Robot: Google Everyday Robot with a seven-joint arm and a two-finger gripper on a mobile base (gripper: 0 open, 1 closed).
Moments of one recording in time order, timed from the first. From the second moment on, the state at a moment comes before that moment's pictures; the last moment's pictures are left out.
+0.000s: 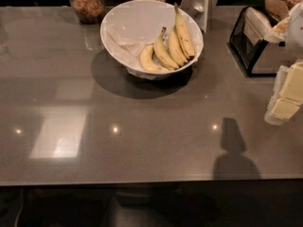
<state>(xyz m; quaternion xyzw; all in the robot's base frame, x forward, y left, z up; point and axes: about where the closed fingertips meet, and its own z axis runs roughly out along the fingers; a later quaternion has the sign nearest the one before) 0.438 -0.217 0.976 -0.60 0.78 -0.03 0.16</state>
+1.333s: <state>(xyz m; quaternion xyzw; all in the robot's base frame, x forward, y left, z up) 0.497 -0.201 0.974 -0.57 0.77 0.02 0.30</state>
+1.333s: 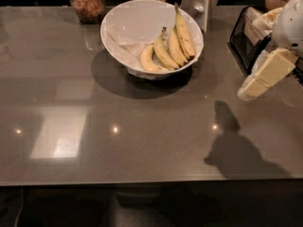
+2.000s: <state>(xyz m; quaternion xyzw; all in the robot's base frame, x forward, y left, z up) 0.582 -0.146 0.979 -0.55 0.73 0.09 0.39</state>
